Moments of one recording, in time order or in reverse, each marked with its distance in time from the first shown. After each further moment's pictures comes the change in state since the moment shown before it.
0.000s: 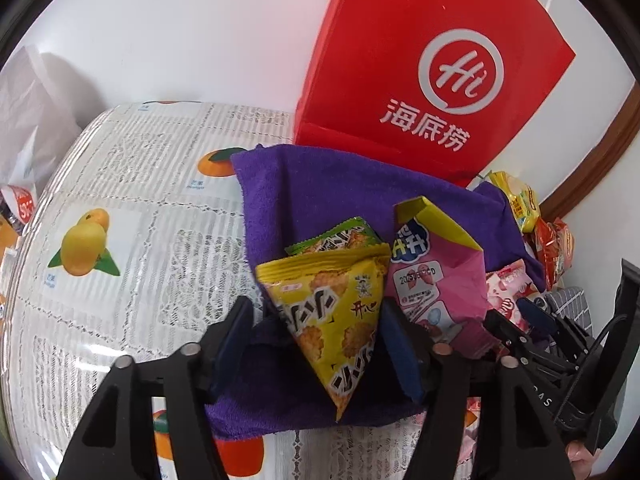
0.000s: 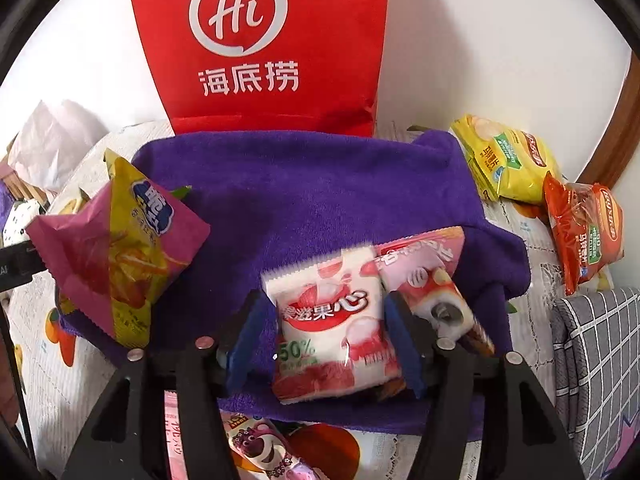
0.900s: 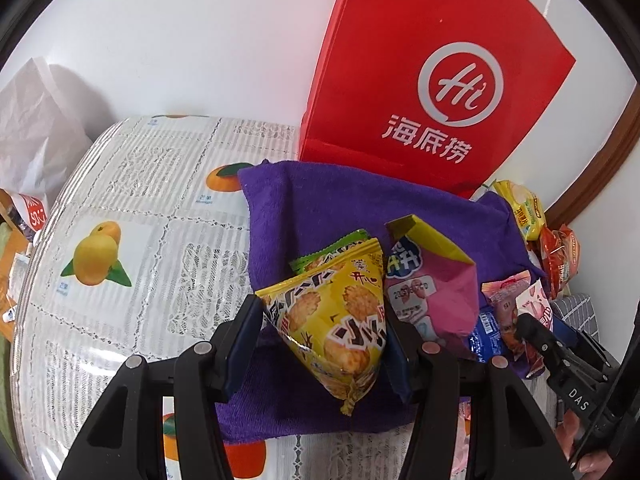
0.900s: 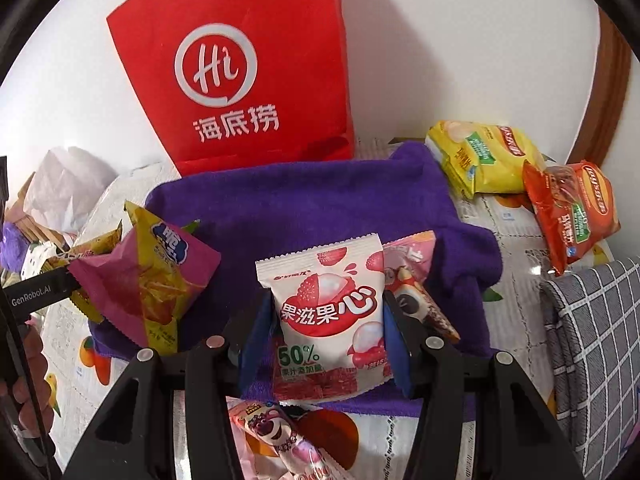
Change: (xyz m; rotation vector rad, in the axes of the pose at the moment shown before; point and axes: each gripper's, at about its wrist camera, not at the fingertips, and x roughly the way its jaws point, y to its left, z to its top) left arm -0.004 -0.005 0.003 0.004 -0.024 0.035; right arm -0.022 -0.015 -0.004 0.089 -0.046 0.035
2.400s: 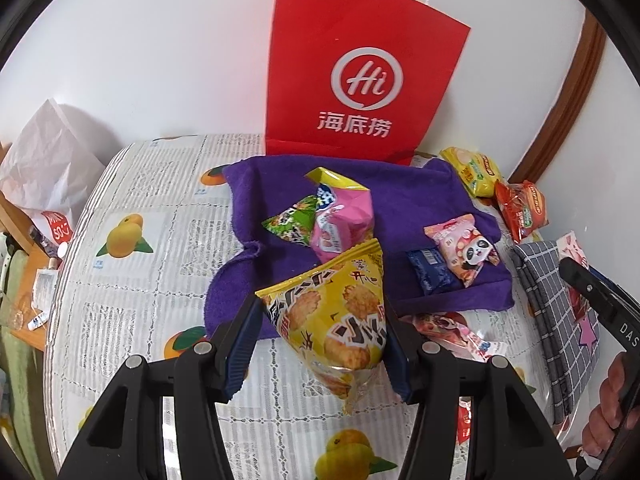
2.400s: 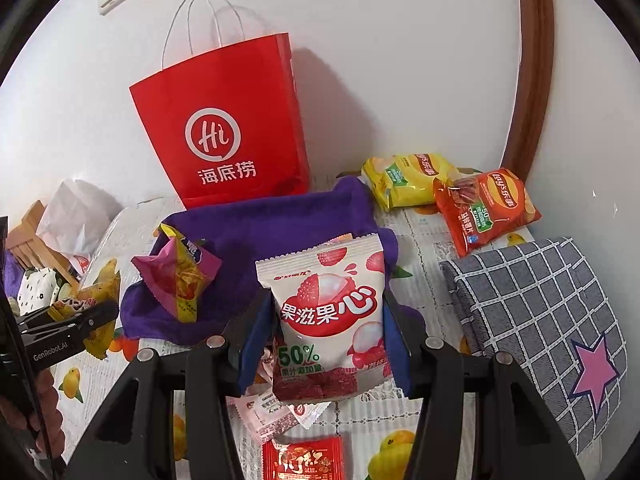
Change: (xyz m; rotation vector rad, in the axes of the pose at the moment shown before) left arm -0.084 -0.038 -0.053 0.126 -0.029 0.007; right arm -0.130 -0.025 -0.028 0.084 -0.123 -0.079
